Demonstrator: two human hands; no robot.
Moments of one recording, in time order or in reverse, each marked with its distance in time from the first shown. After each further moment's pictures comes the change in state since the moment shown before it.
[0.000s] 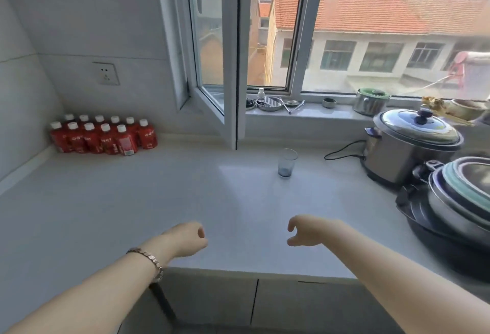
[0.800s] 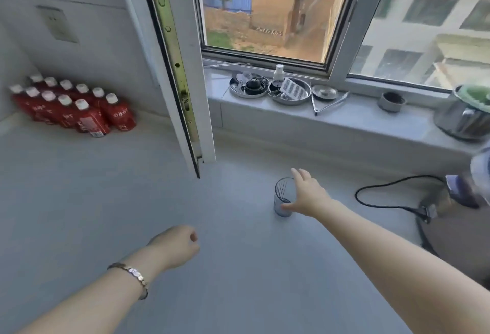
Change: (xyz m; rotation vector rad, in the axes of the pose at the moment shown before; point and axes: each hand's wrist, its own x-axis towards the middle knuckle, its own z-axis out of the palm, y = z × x) left_hand 0.236 0.117 -0.019 -0.077 -0.016 -0.260; right_hand 0.322 0.133 -0.150 0.113 0.196 -0.165
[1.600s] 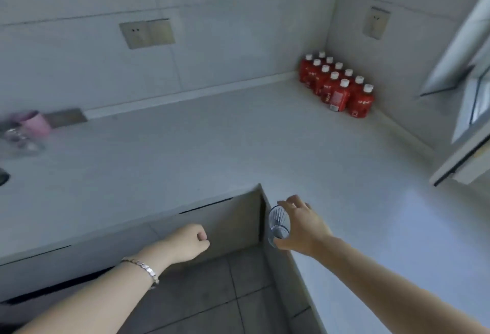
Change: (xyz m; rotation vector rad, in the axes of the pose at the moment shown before) left_hand -0.307 -0.213 0.151 -0.645 0.255 -0.649; right_hand -0.217 -0.271 0.147 -0.268 -0.242 -1.020
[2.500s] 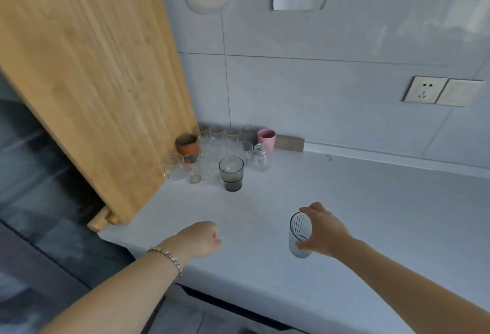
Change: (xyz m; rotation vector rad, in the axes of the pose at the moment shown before) left_hand -0.067 -0.536 -0.229 -0.182 0.251 -0.355; right_hand 0.219 -0.564 0.143 -0.183 -0.151 -0.452
